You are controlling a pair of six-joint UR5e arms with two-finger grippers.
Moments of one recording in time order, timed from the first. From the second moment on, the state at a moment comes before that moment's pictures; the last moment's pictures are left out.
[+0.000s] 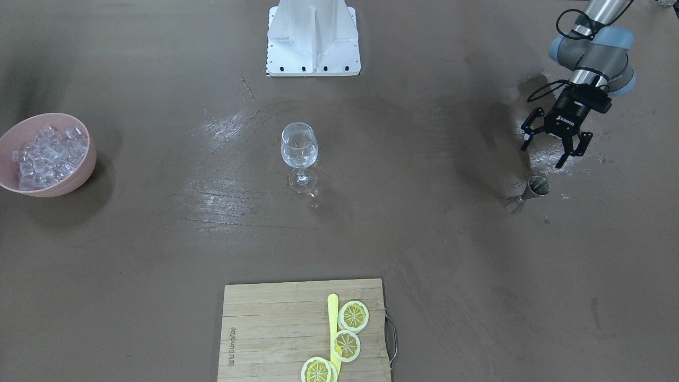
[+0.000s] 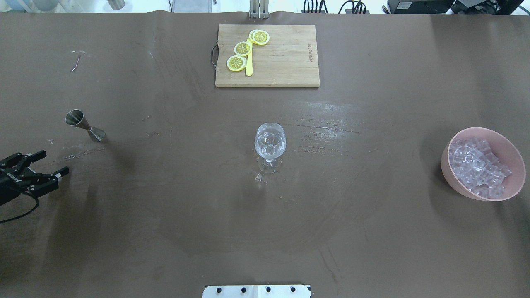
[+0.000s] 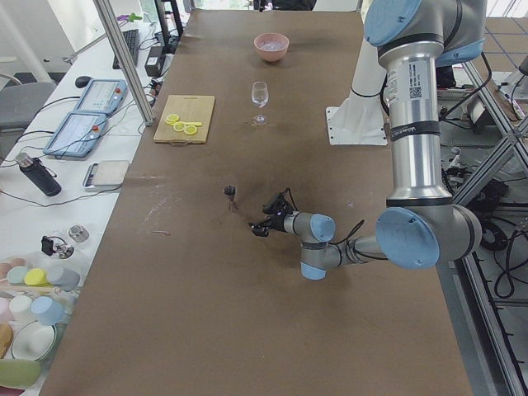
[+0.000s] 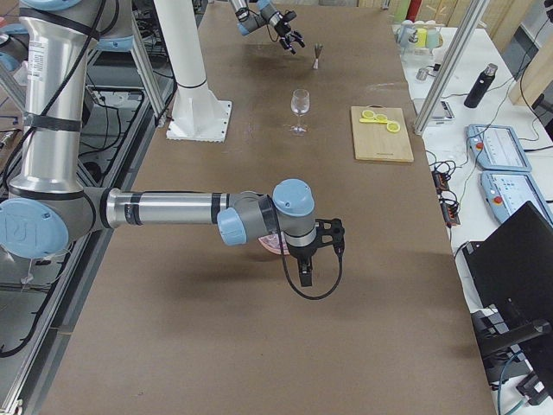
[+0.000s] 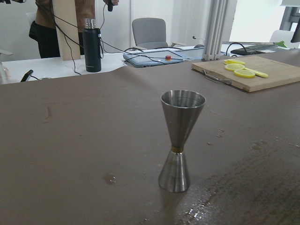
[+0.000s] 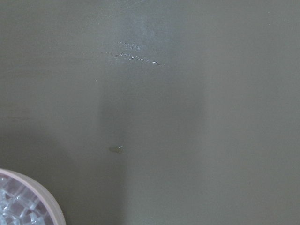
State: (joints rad) left arm -0.59 -1.42 -1.33 -3.42 -1.40 -0.69; right arm 1.47 -1.73 1.75 -1.27 2.25 0.23
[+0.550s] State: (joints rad) left arm -1.13 -1.56 -1.42 -2.93 -2.08 -0.49; right arm 1.47 -1.73 1.75 -1.27 2.25 0.23
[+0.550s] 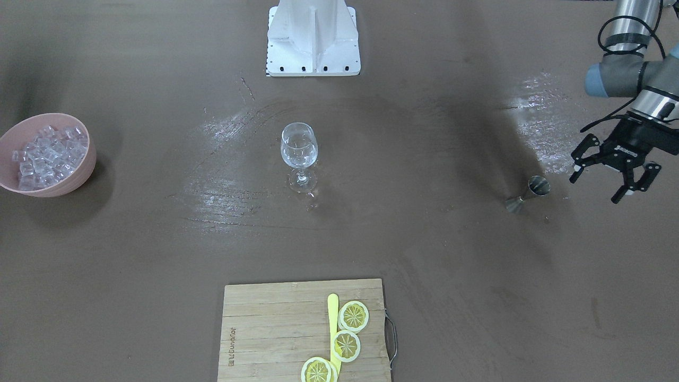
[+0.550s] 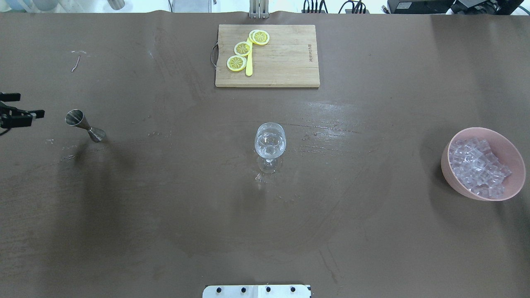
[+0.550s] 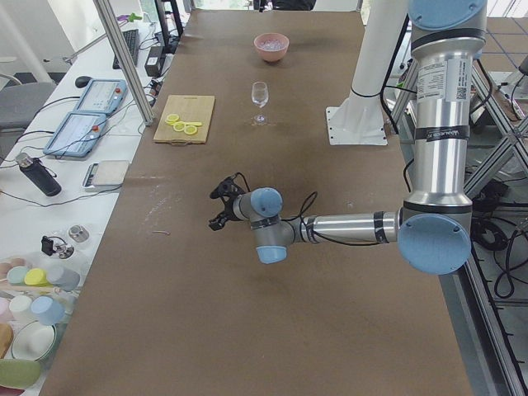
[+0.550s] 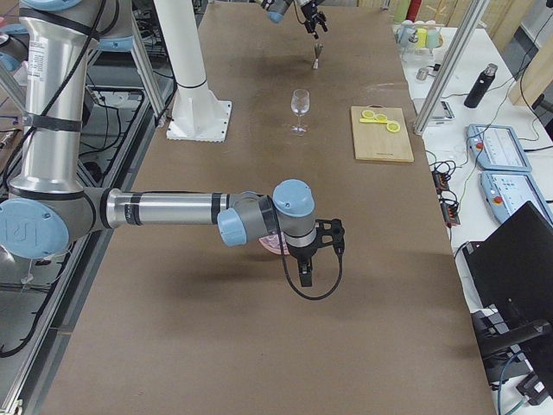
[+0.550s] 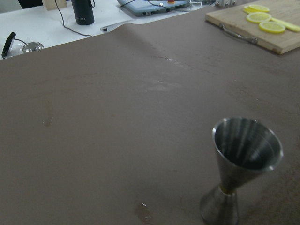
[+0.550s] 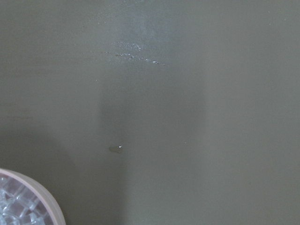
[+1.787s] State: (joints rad) left arm -1.49 -1.71 -1.67 -1.39 -2.26 0.21; right arm 1.47 -1.73 1.75 -1.27 2.25 0.23
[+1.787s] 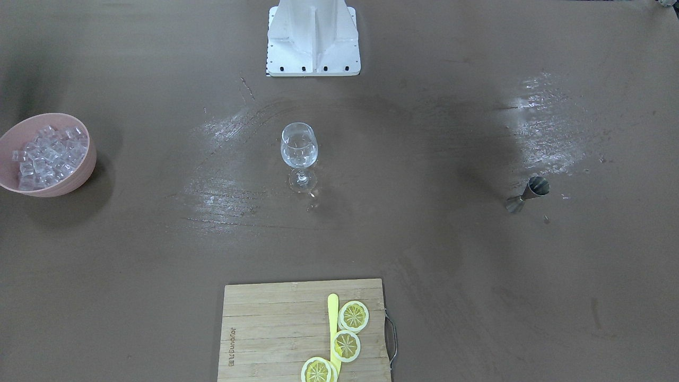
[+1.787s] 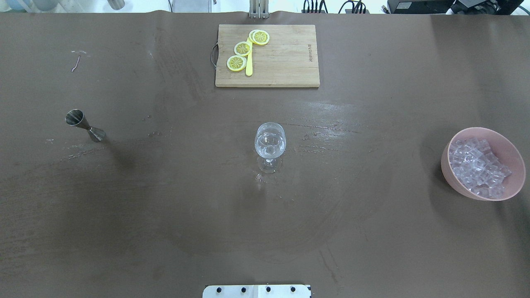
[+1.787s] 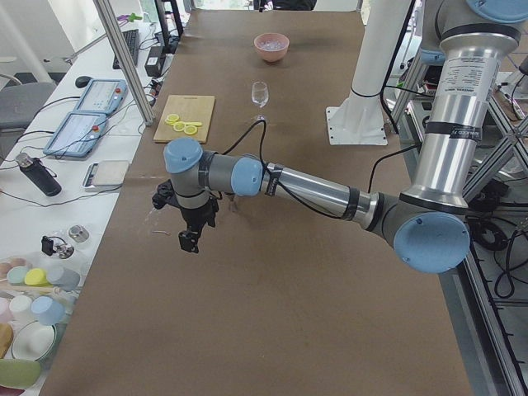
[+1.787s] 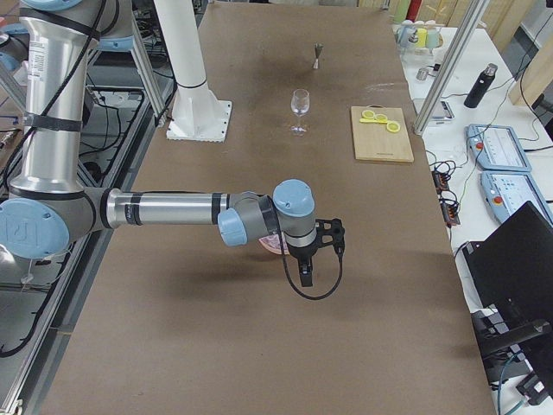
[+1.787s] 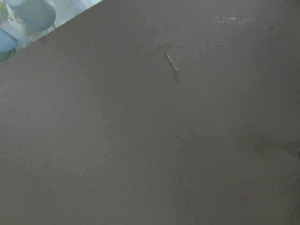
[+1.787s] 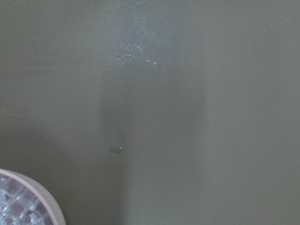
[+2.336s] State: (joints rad) left arm -1.57 -1.60 -1.68 -1.41 -2.35 0.13; right arm 1.46 -1.73 1.80 -1.27 2.28 0.23
